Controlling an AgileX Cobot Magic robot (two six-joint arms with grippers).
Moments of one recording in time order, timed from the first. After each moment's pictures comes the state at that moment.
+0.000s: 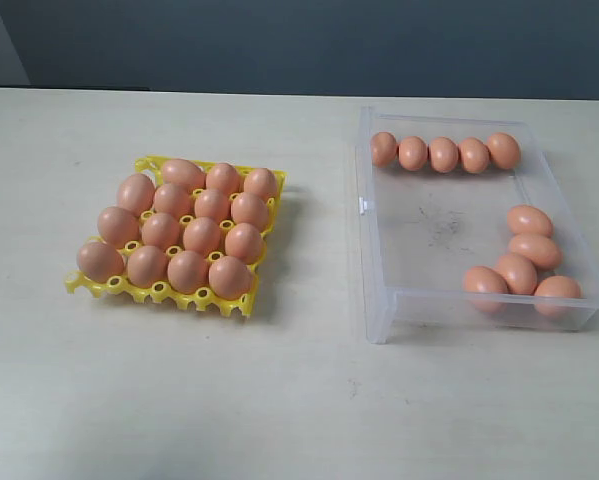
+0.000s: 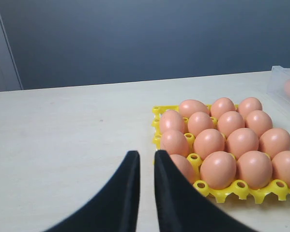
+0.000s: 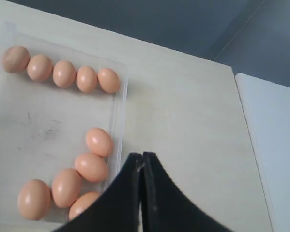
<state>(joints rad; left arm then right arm) -0.05 0.02 -0.01 0.11 0.21 -0.12 0.60 0.98 -0.97 -0.77 1.05 0.61</state>
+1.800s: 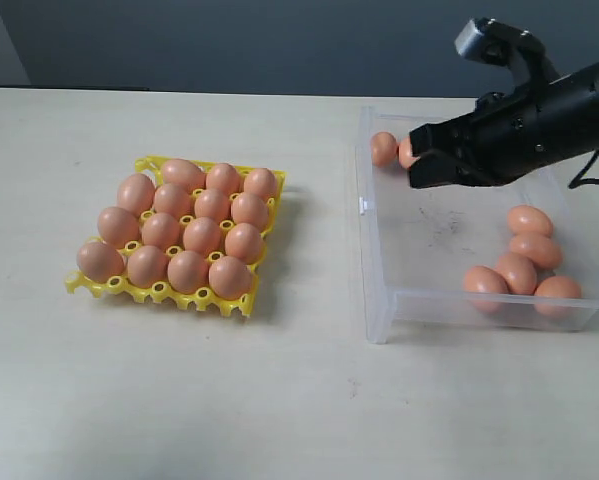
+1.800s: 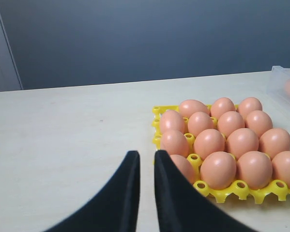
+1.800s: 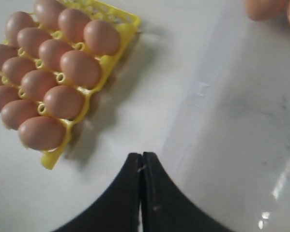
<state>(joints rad) -0.05 0.02 -0.01 0.11 0.21 -0.12 0.18 1.58 -0.97 0.91 0.70 -0.78</state>
